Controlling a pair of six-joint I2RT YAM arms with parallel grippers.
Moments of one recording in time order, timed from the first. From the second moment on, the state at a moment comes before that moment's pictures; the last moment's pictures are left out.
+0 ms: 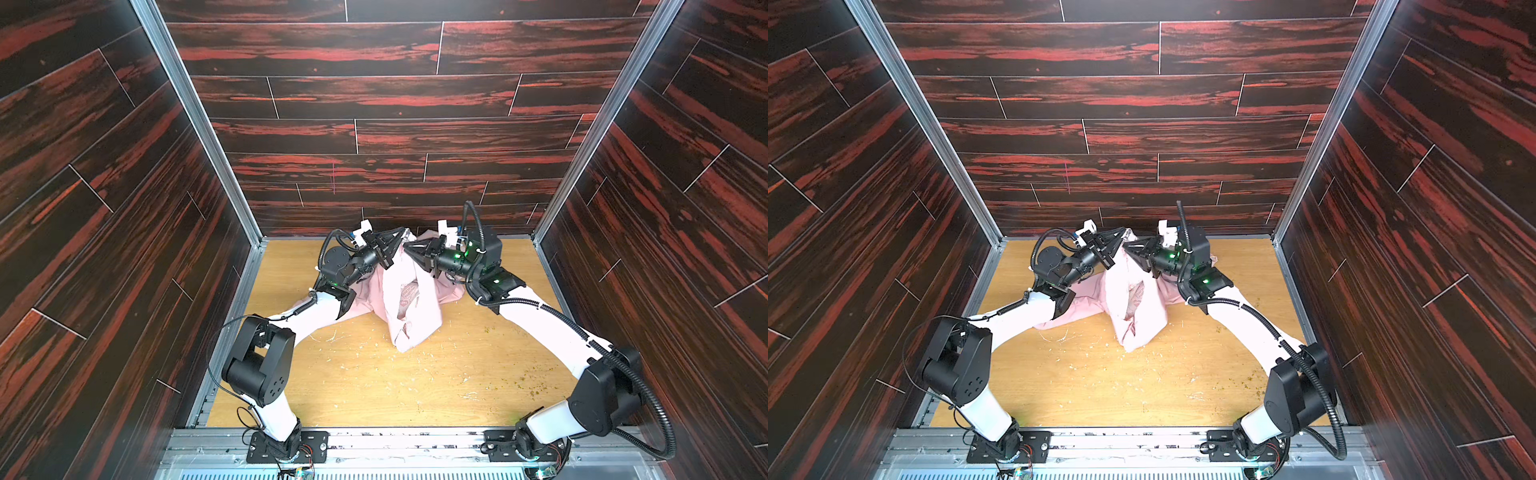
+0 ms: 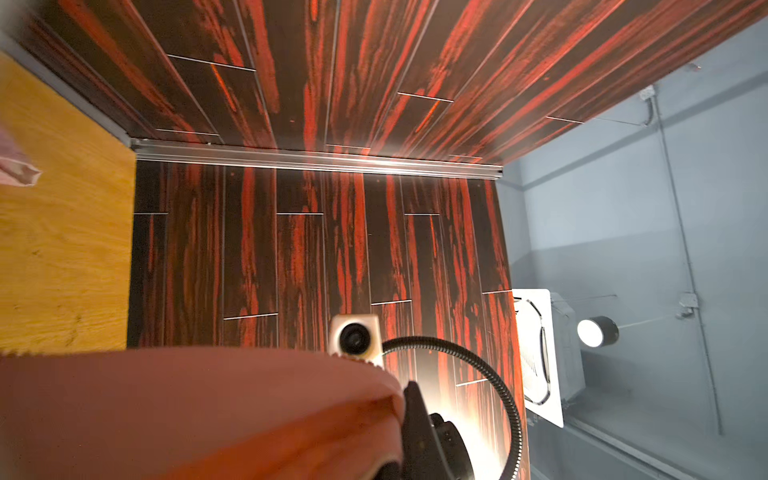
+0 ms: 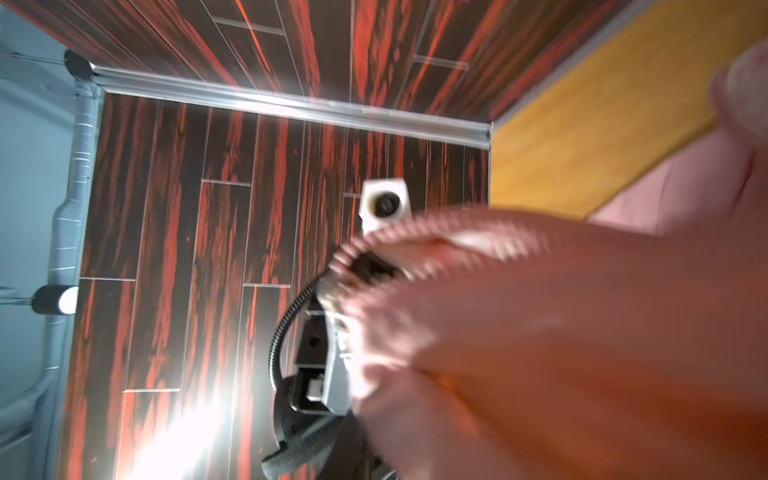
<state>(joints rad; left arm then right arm) -0.43 1.72 1.13 1.00 0.51 -1.85 0.53 1.52 1.28 0.12 -0.58 1.36</state>
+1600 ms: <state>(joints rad) -0.43 1.52 0.90 0.74 0.57 -2.05 0.42 1.37 1.05 0.00 -0.86 1.36</state>
